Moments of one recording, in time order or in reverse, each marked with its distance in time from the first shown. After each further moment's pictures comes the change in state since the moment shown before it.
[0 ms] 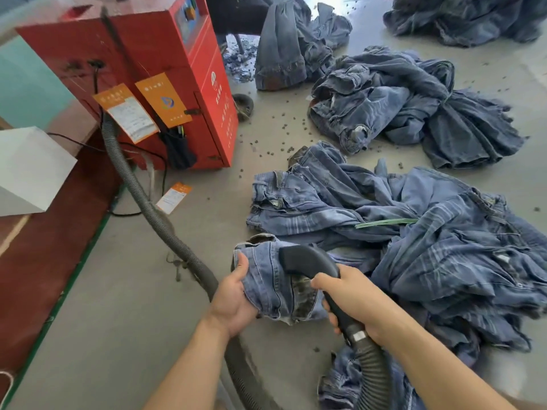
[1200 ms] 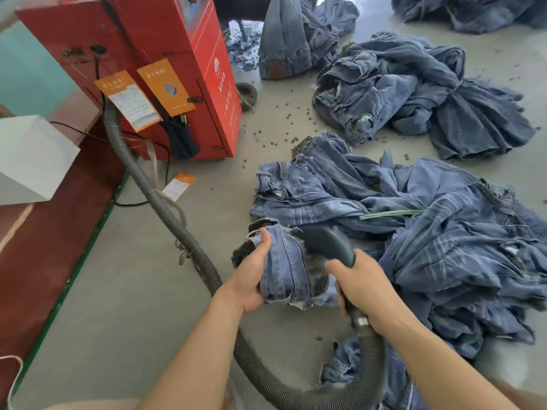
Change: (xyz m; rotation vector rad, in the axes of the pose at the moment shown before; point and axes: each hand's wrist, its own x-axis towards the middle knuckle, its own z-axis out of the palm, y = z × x) left_hand 0.012 0.006 0.026 0.294 -0.009 -0.146; right_hand 0.008 0.014 -0.002 -0.139 0.272 -0.145
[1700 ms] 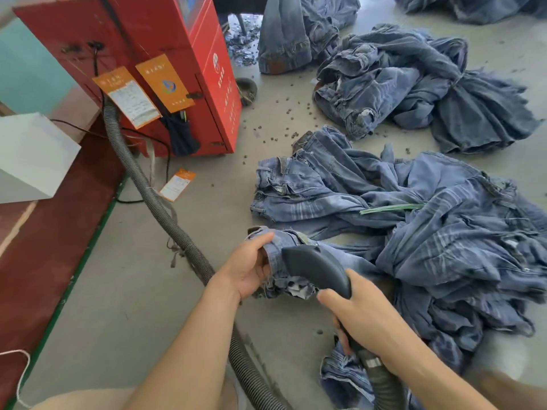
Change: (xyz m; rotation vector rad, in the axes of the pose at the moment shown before) left_hand 0.003 0.012 -0.001 -0.005 0.221 0.068; right_hand -0.050 0.007 0.006 -0.161 -0.146 -0.067
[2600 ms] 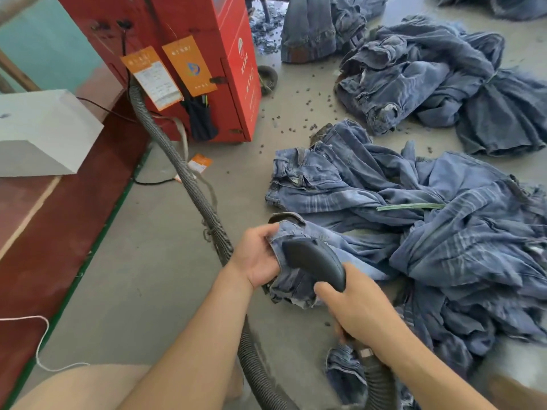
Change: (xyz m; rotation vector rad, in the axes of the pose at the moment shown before) left_hand -0.016 0.005 -0.006 -0.332 -0.295 -0.043; right_hand 0.001 -0.019 0.023 -0.190 0.011 0.001
